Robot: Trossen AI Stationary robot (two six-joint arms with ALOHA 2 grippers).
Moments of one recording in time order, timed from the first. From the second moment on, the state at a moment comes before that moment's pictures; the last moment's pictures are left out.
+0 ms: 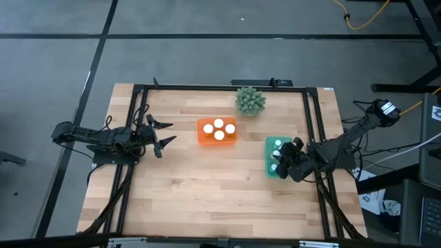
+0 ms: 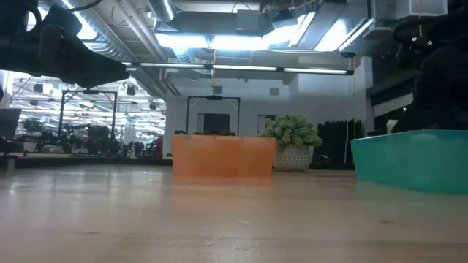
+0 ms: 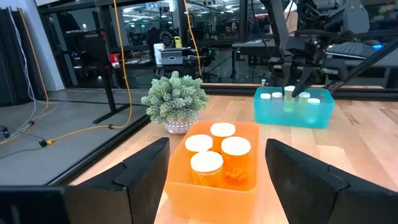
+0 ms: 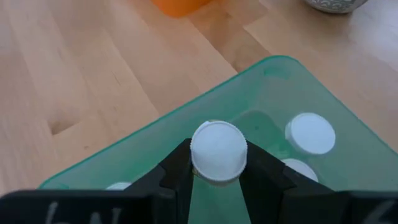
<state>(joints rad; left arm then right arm) -0.14 0.09 0.01 0.07 -0.50 0.04 0.59 1.05 0.45 -0.56 0.71 1.06</state>
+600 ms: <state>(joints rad) -0.14 0.09 0.01 0.07 -0.50 0.04 0.59 1.05 0.45 -0.57 0.66 1.01</state>
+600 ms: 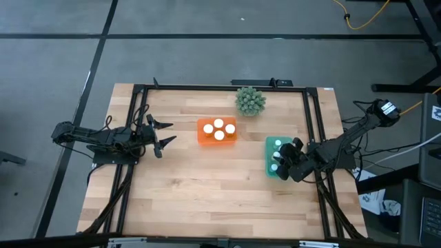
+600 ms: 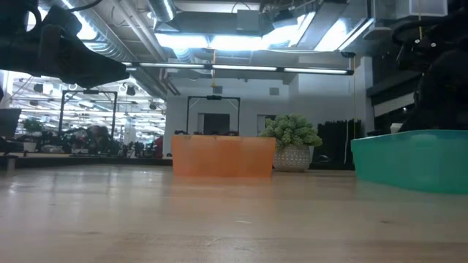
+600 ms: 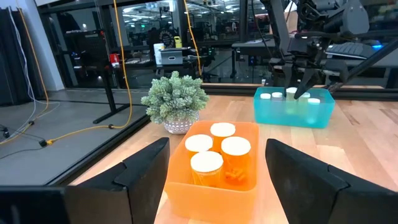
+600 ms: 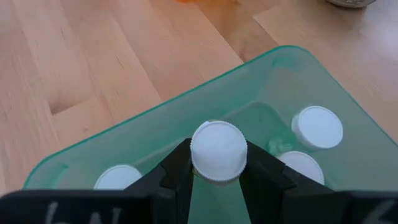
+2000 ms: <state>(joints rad) -0.14 0.09 0.01 0.07 -0.50 0.04 0.59 1.13 0.45 -0.53 0.69 1.02</state>
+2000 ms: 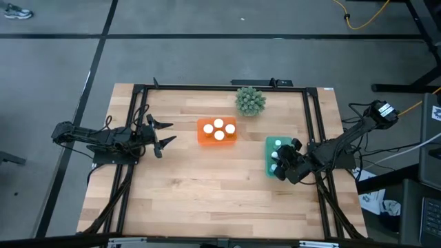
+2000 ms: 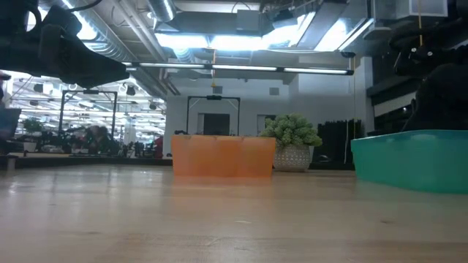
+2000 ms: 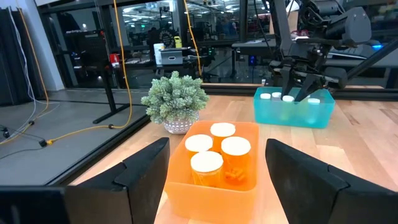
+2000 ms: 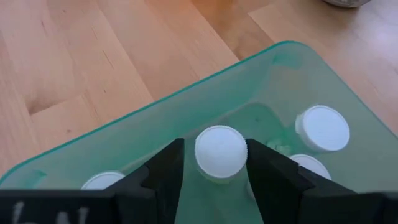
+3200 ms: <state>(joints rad) -0.14 0.09 0.01 0.07 -0.50 0.04 0.59 1.13 0.66 -0.58 0.80 0.83</state>
